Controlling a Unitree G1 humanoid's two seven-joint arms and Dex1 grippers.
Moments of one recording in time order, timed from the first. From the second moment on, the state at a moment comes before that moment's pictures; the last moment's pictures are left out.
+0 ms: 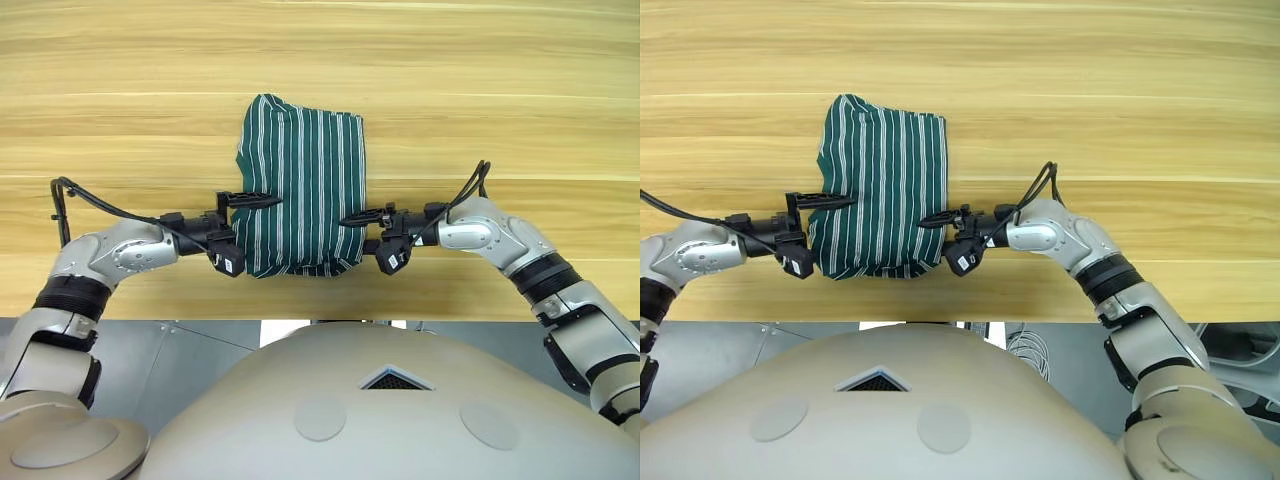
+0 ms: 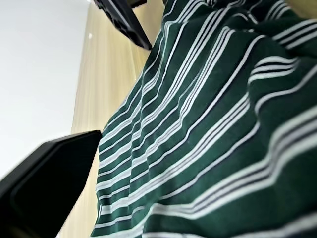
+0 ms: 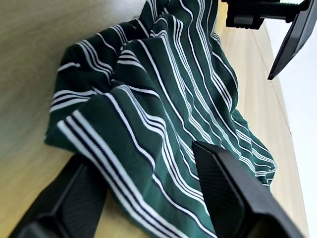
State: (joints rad) left arm -0.06 0.84 -0.43 0.47 0.58 -1.18 -0.34; right arm -0.20 -0.56 0.63 0.32 -0.50 -0.85 0.65
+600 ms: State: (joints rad) left arm -0.08 0.83 -0.52 0.60 0.56 -1.22 -0.31; right arm -0.23 -0.54 0.67 0.49 -0.47 -0.91 0.60
